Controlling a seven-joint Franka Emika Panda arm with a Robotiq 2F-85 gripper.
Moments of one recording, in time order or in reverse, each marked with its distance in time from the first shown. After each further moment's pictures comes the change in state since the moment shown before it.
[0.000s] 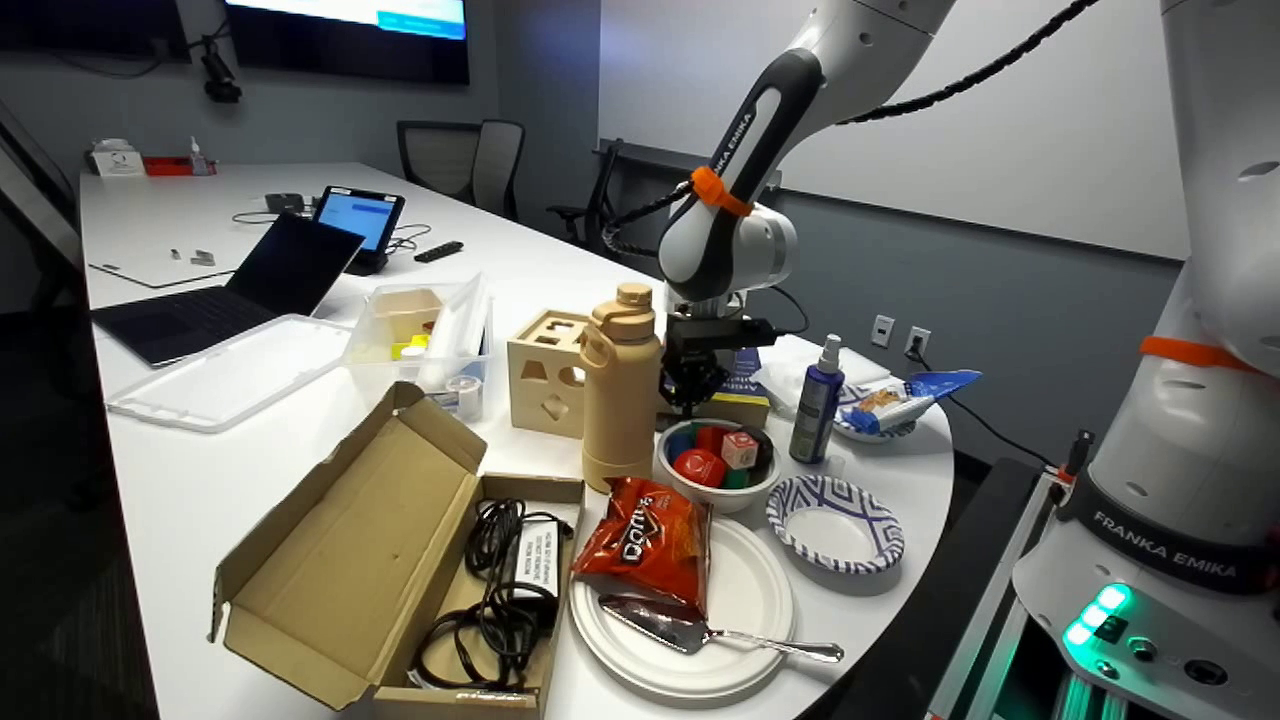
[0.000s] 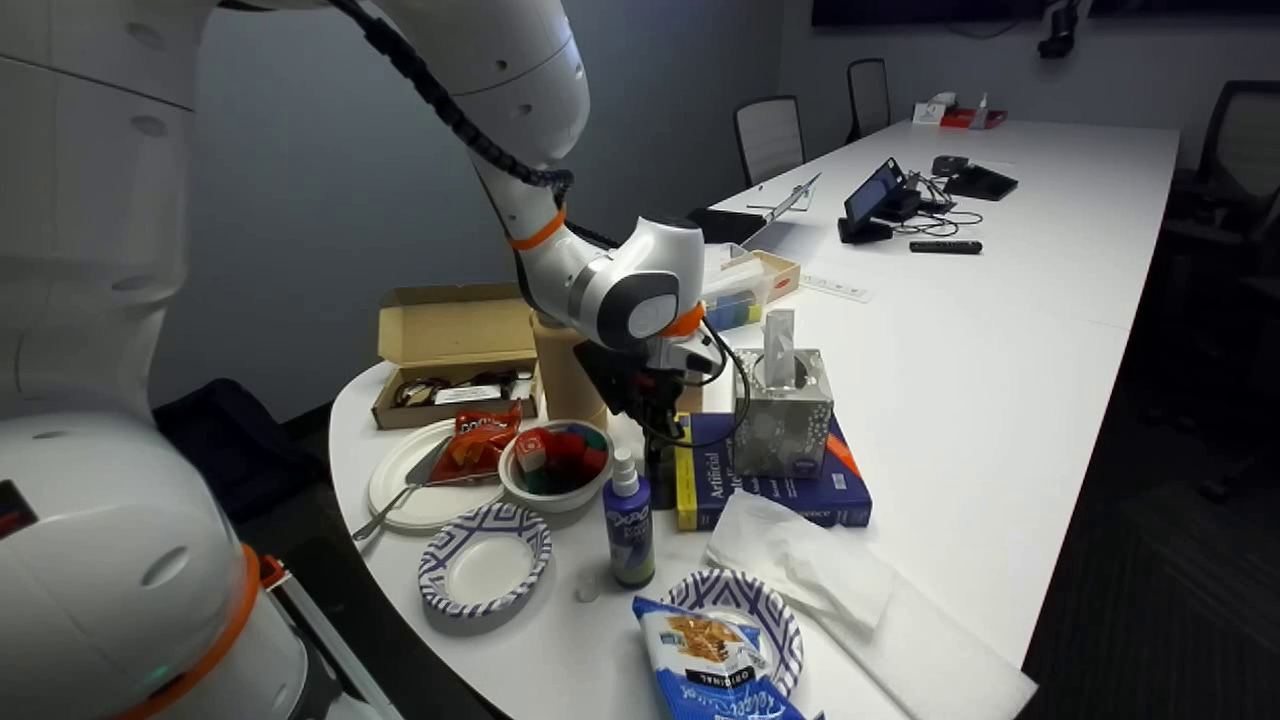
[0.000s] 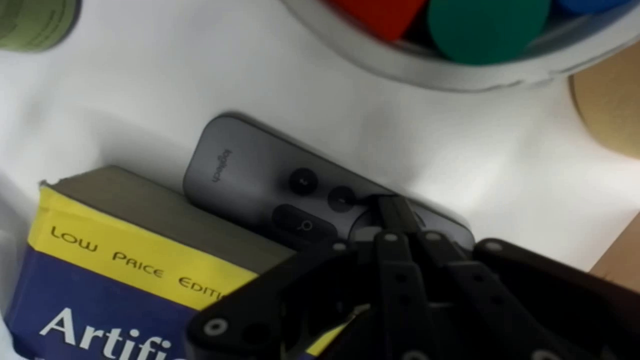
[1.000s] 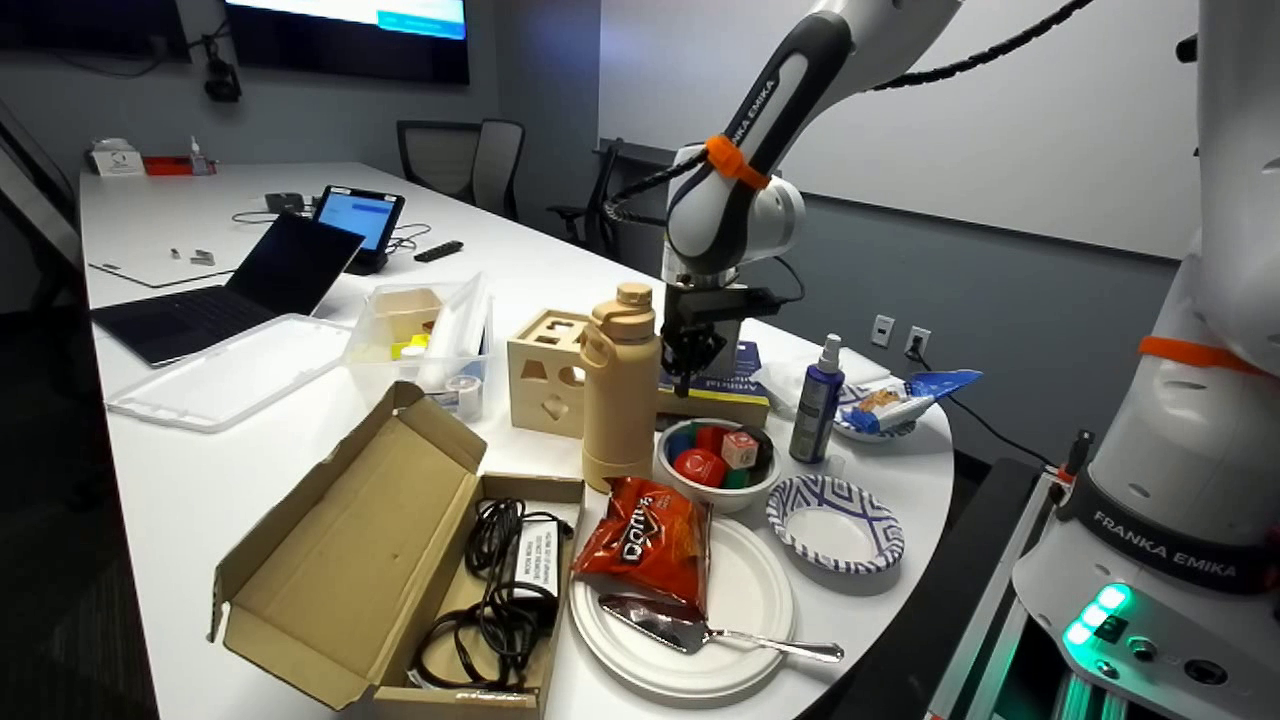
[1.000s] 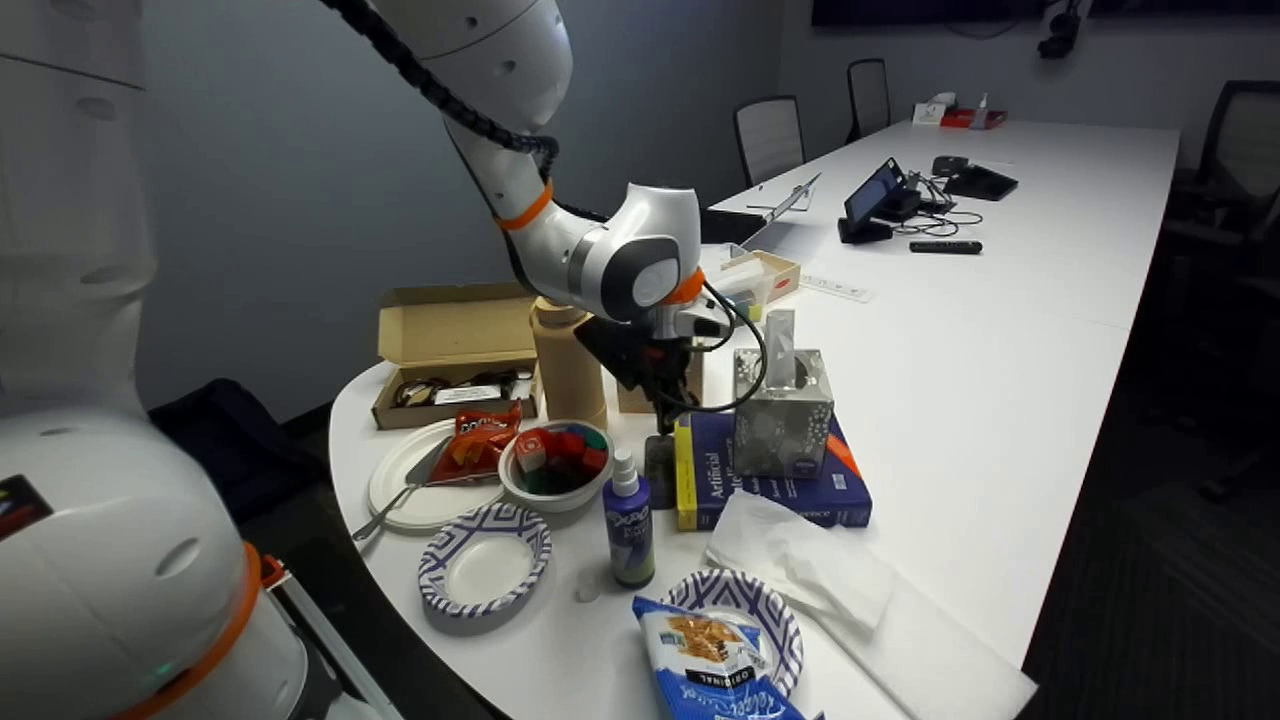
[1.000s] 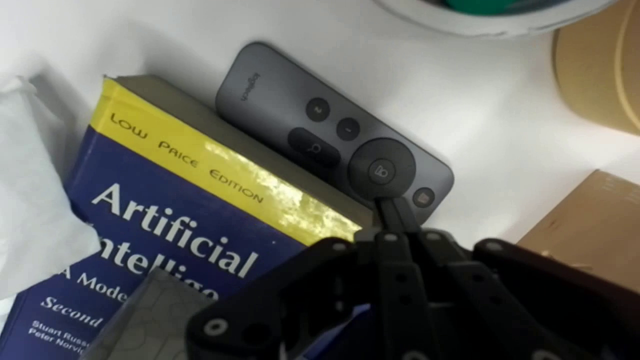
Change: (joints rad) arm 0.035 -0.096 -0.044 -0.018 -0.102 -0.006 -0.024
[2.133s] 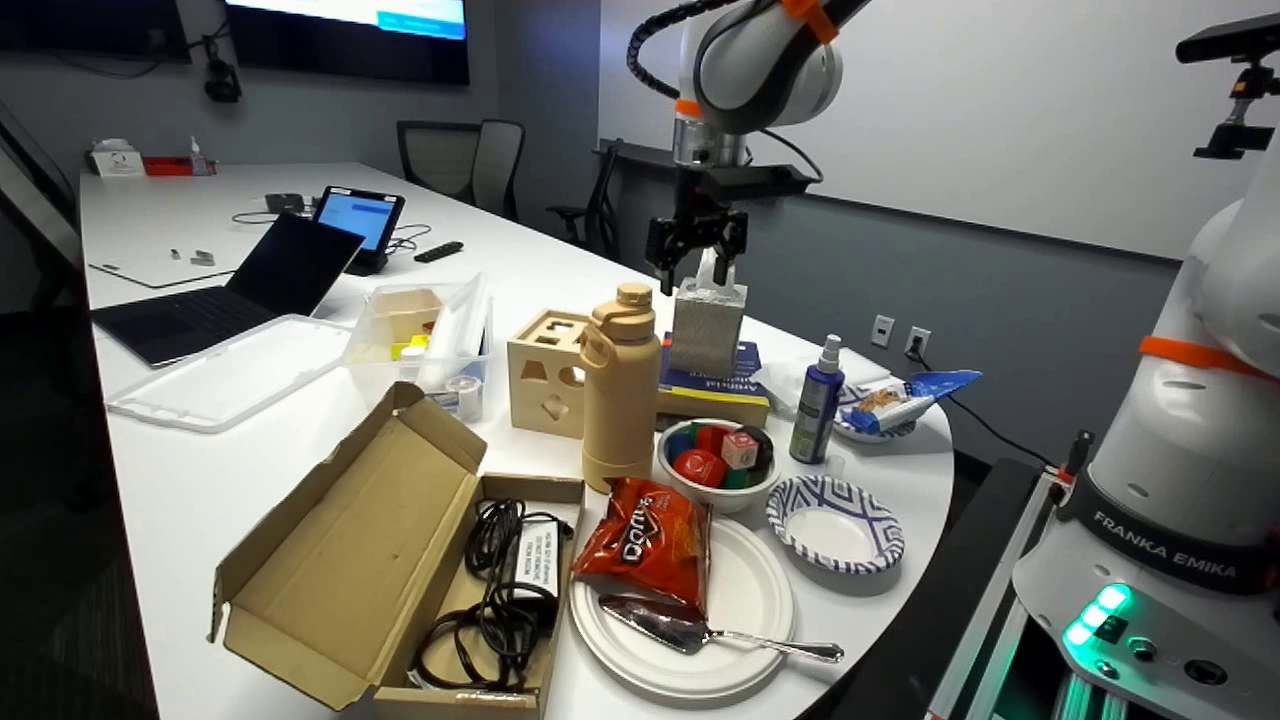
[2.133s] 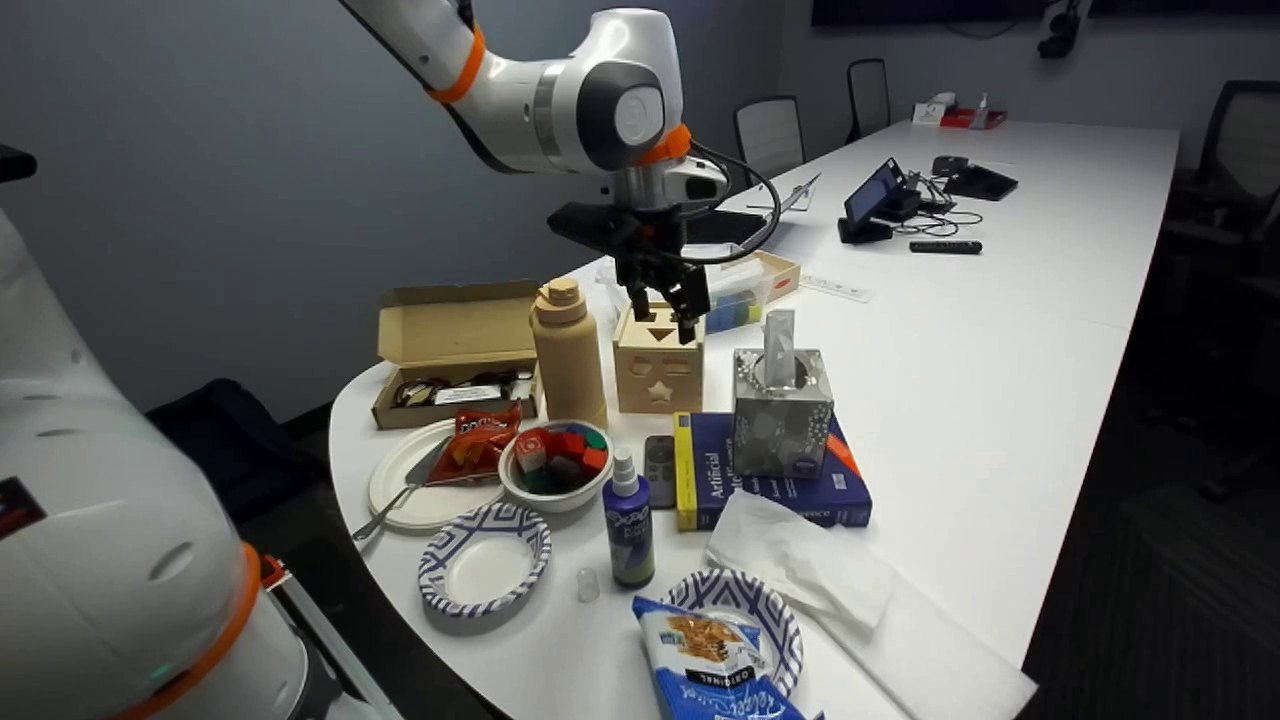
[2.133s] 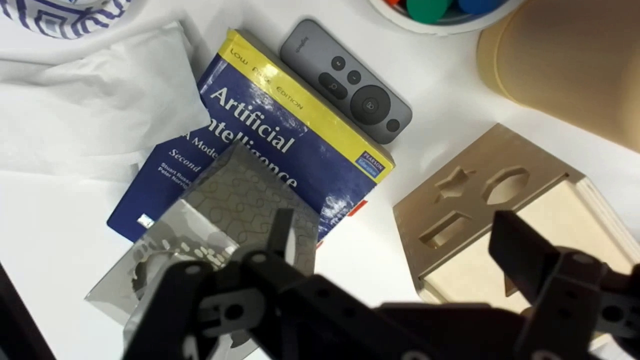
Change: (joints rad) arm -0.020 -0.370 0.032 -0.001 -0.146 -0.314 -0.002
